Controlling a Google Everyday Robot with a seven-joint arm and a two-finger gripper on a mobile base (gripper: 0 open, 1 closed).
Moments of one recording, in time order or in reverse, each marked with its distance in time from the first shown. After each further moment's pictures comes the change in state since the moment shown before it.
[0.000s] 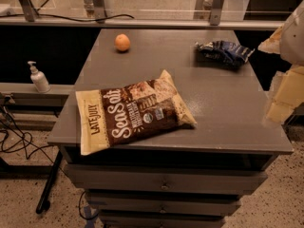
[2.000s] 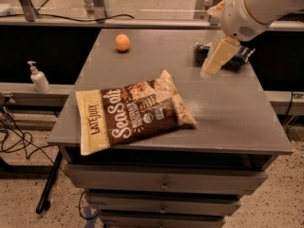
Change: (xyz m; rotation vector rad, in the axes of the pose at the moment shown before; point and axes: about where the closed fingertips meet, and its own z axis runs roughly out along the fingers) arm -0.104 -0.132 0.062 0.223 -0.316 -0.128
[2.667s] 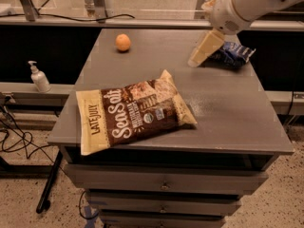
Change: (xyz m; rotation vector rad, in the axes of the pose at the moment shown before) arm -0.005 -0.042 0.039 0.038 -0.063 0.079
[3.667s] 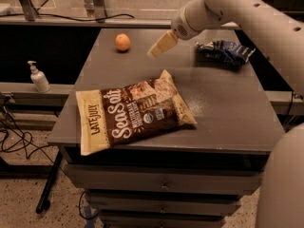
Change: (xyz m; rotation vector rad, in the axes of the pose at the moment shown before) arm -0.041 -0.036 0.134 0.000 -0.119 0.328
